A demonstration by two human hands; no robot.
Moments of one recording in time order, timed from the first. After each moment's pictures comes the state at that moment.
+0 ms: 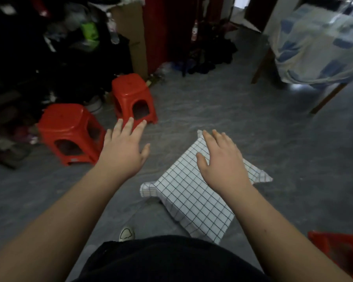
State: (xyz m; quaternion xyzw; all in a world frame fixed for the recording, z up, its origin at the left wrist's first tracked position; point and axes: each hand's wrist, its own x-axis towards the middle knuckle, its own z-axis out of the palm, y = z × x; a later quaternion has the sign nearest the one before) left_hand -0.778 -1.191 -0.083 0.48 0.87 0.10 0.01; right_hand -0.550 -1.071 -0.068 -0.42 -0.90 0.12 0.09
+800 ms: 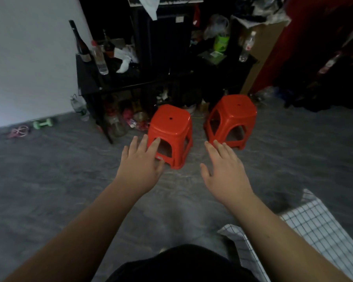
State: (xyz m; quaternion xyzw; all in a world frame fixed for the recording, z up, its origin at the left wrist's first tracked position) left_hand -1.139 -1.445 -0.103 0.27 0.96 0.09 0.04; right_hand -1.014 -1.245 -0.082 -0.18 -0.97 0.15 0.03
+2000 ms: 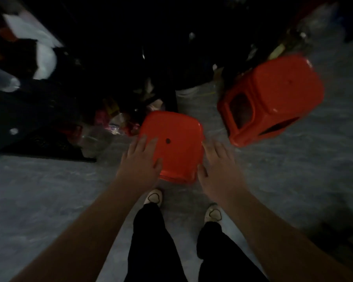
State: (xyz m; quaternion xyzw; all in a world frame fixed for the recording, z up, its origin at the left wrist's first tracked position) left_hand -1.648 -1.194 -0.379 0.30 0.93 0.05 0.21; right_hand -1.500 -1.011 -0.361 -0.27 -0.92 0.27 -0.11
